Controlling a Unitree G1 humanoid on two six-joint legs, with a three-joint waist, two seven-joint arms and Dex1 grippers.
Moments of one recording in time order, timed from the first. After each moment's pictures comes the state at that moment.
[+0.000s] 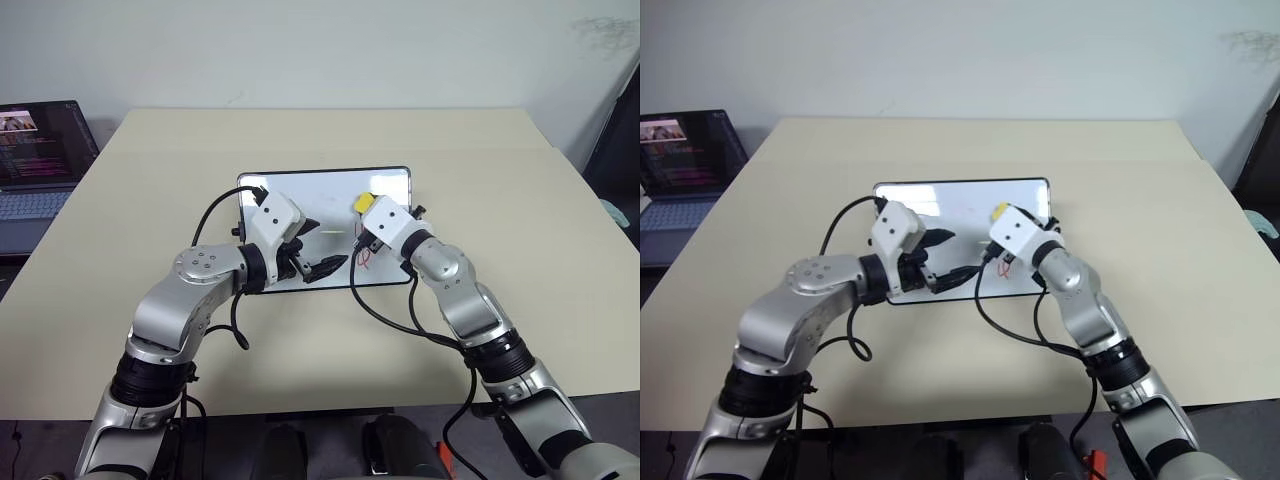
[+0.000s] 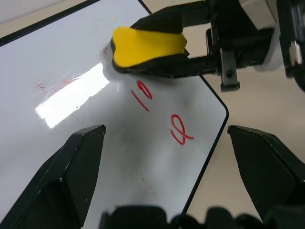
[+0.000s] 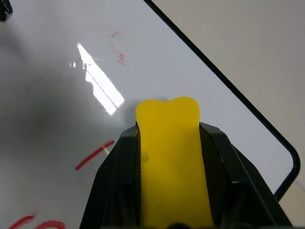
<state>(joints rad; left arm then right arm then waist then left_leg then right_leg) -0.48 0.54 -0.10 -0.35 -0.35 0.78 -0.69 -0.61 -0.24 0.33 0.02 -0.34 0.34 0.28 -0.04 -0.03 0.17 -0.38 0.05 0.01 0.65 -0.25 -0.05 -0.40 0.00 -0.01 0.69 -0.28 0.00</state>
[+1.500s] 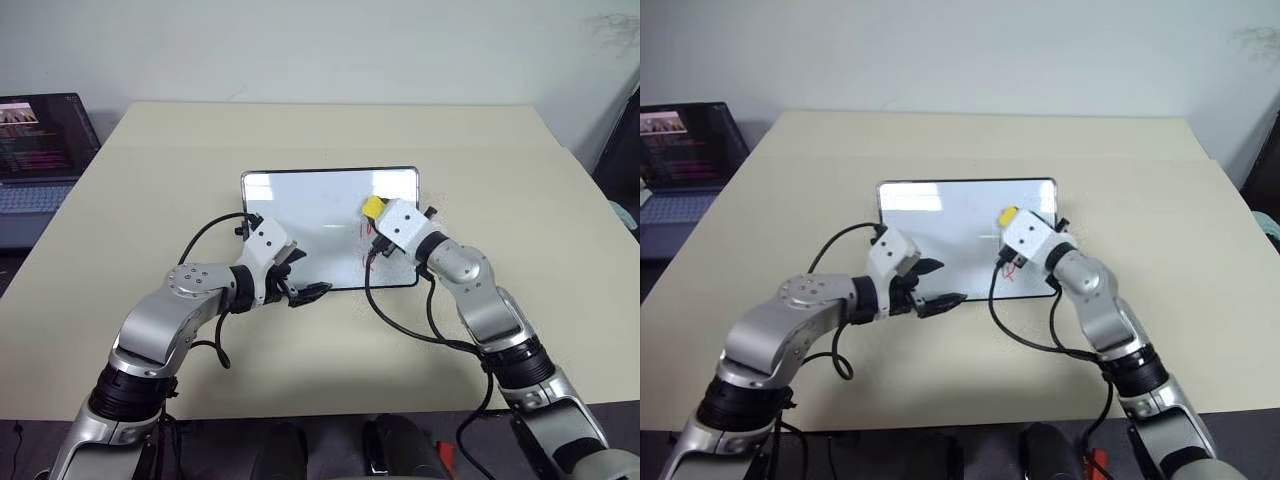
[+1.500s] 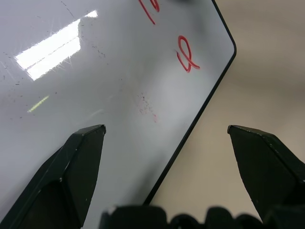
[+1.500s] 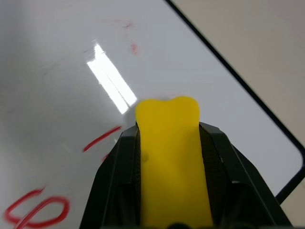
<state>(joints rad) -0.41 0.63 -0.12 -0.36 -0.39 0.87 -0.73 -0.52 -0.36 0.33 -0.11 -0.30 0.33 0.45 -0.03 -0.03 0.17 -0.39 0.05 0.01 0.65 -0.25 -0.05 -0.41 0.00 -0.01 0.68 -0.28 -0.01</state>
